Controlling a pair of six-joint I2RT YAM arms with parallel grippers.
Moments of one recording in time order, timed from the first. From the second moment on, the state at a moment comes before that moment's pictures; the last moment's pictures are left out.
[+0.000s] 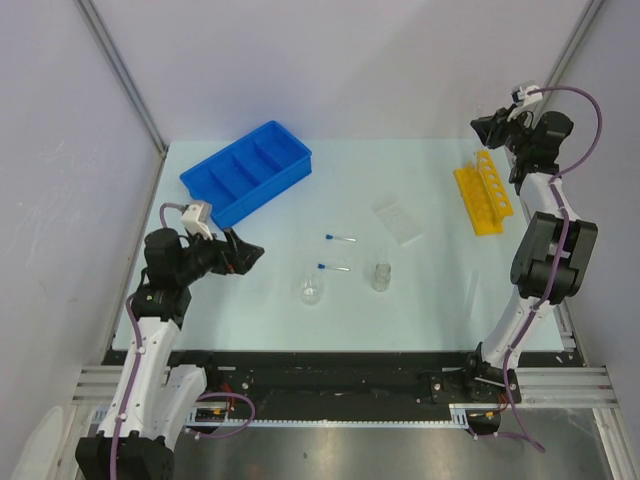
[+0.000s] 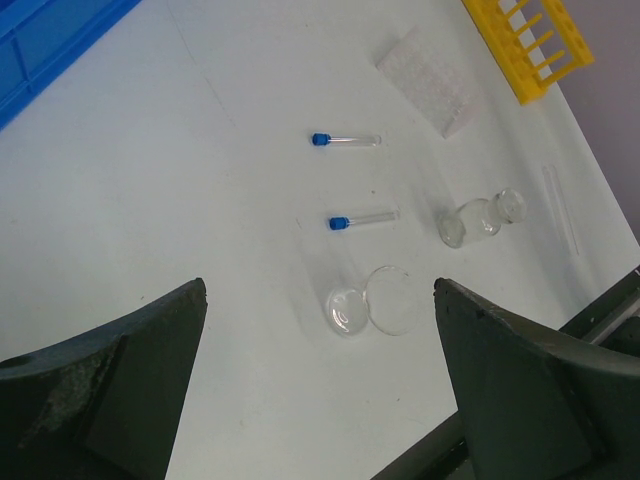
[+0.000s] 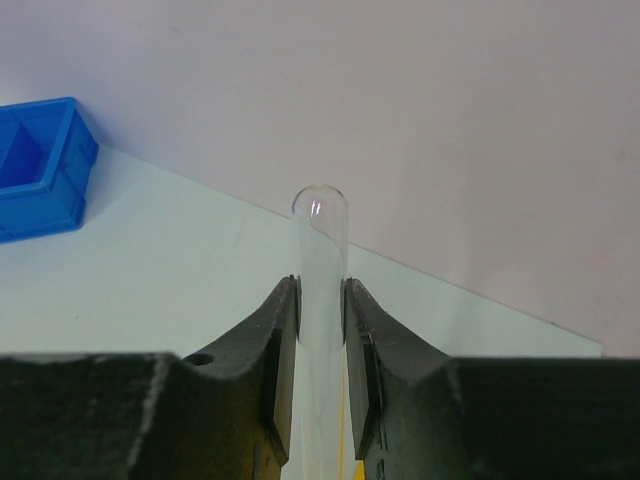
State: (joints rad) left arm 0.02 0.72 0.63 -0.30 0.58 -0.27; right arm -0.27 1.93 1.55 0.38 -0.77 -0.01
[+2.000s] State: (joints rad) left arm 0.02 0.77 0.62 -0.29 0.59 -0.27; right arm -0.25 2.34 1.86 0.58 -0.64 0.11
